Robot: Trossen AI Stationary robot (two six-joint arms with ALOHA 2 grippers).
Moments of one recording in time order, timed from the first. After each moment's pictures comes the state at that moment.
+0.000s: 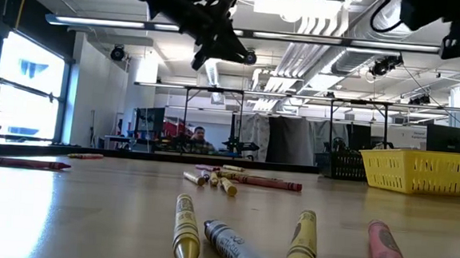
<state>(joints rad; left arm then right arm) 0.44 1.58 1.25 -0.15 0.24 -0.36 -0.02 1.06 1.07 -1.48 -0.43 0.48</state>
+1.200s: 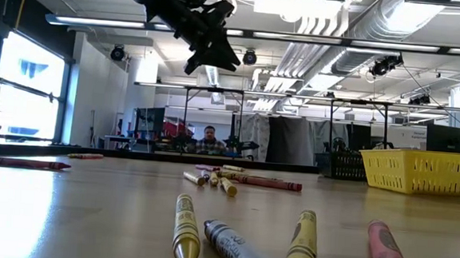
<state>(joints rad) 0.49 1.58 1.25 -0.21 0.21 -0.35 0.74 1.45 0.77 -0.39 -0.47 0.55</state>
